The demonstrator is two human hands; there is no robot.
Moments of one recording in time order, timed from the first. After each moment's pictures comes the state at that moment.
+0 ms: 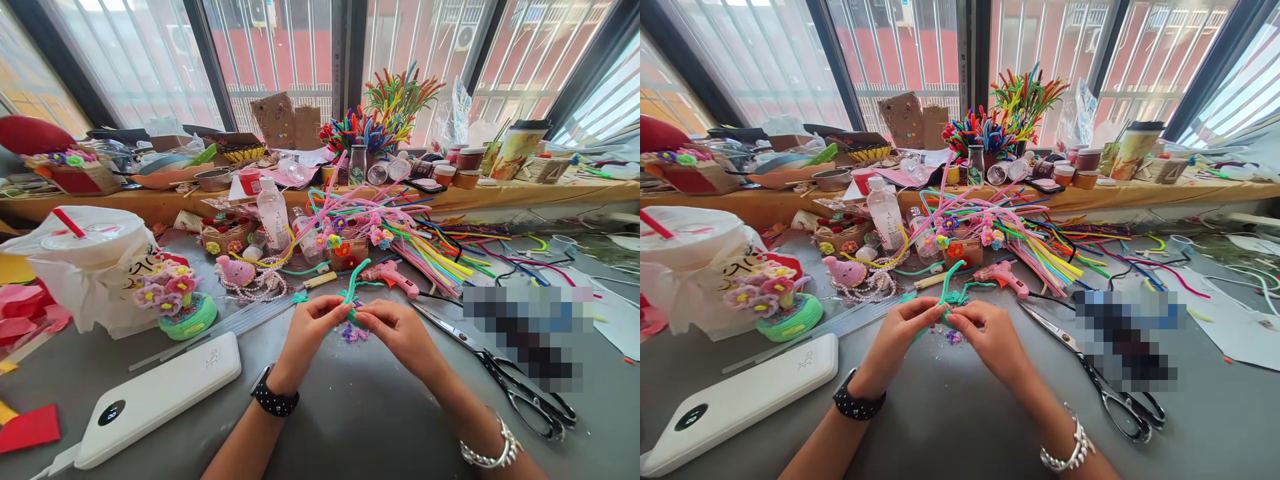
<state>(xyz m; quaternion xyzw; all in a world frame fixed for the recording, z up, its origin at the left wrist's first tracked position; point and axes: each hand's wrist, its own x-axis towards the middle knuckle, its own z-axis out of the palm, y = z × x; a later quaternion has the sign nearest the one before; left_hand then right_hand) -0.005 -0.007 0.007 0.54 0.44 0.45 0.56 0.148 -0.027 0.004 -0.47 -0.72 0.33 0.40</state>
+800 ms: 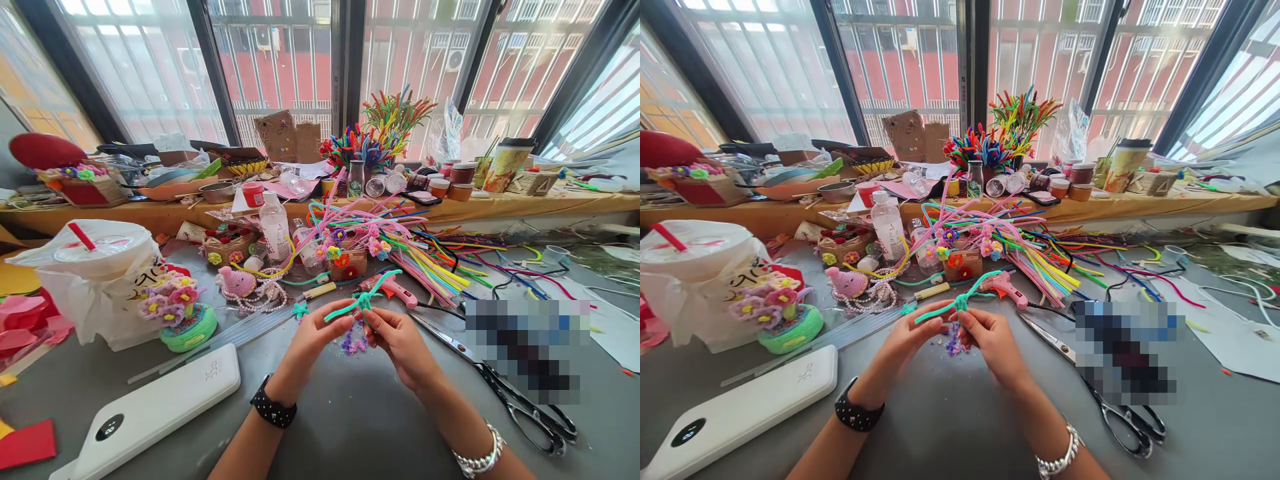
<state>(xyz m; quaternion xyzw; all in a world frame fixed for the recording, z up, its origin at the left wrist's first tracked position) -0.008 -0.002 0.001 0.52 0.37 0.43 0.64 0.140 -0.020 -0.009 -0.39 -0.44 0.61 0.53</state>
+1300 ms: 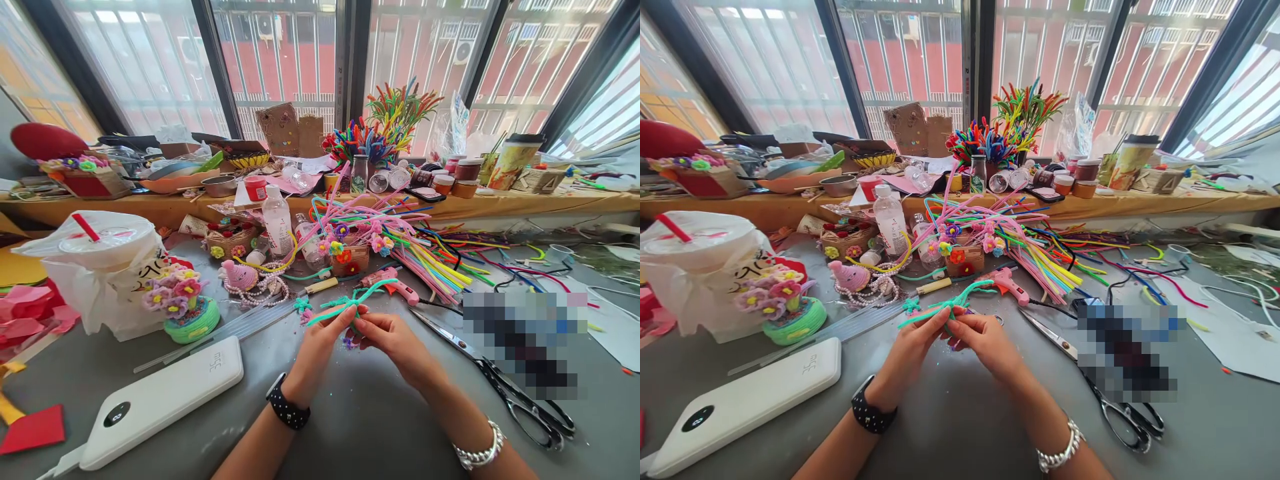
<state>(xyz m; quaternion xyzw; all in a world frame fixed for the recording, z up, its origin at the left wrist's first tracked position) 0.007 -0.013 -0.006 0.48 0.35 0.49 0.64 0.142 -0.021 -0.006 -0.41 -0.53 0.61 0.43</state>
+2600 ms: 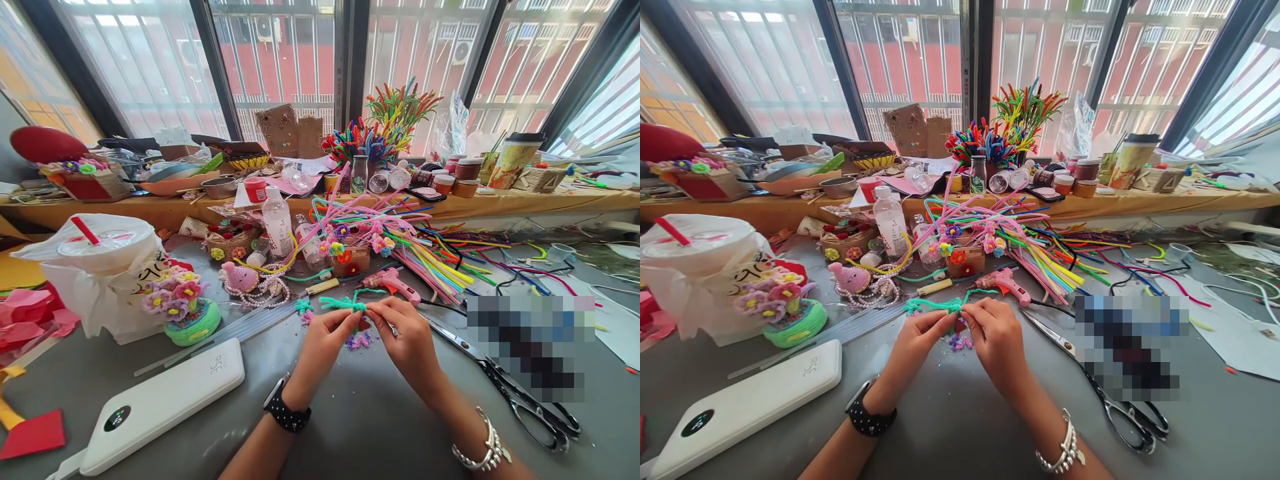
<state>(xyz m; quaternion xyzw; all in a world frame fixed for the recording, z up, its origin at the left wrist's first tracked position) 0.004 -0.011 0.002 0.62 0.42 0.43 0.51 0.145 -0.022 -0.010 -0.47 -0.74 0.00 0.48</state>
